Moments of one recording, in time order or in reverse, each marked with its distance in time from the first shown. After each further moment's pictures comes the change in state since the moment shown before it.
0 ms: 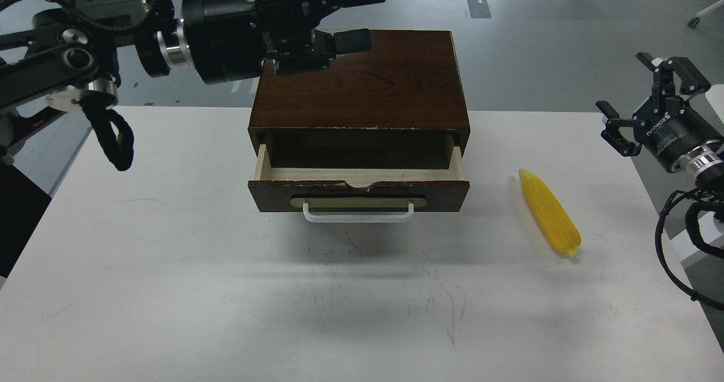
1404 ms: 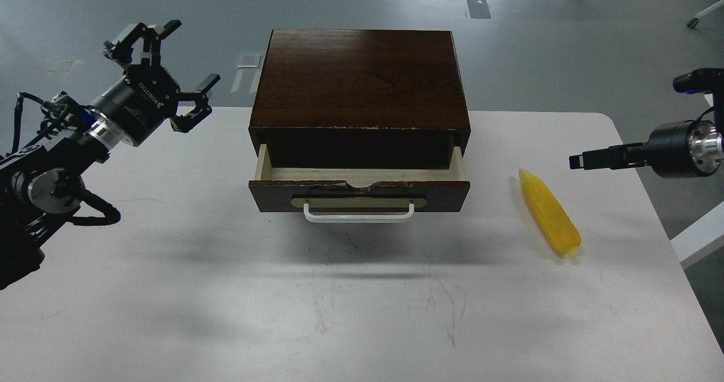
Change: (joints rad) left arm 0.562 -0.082 -0.334 0.407 -0.493 0.000 0.118; right arm 0.536 -0.095 -0.658 0.123 -1.383 0.013 0.000
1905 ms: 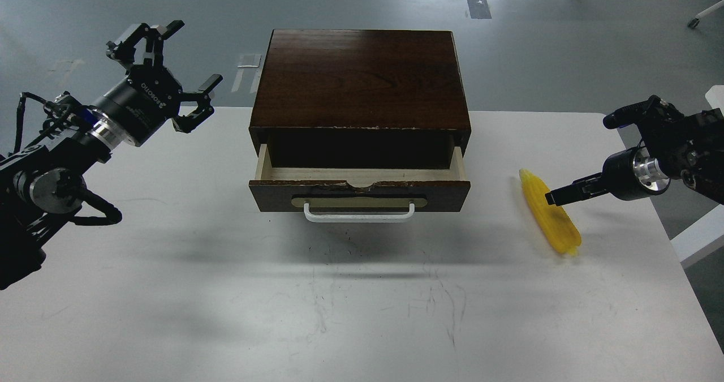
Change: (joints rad) left arm -0.001 -0.003 0.000 -0.005 0.002 0.000 0.000; right arm -0.005 0.212 -0.213 -0.143 -0.002 -0.048 0.000
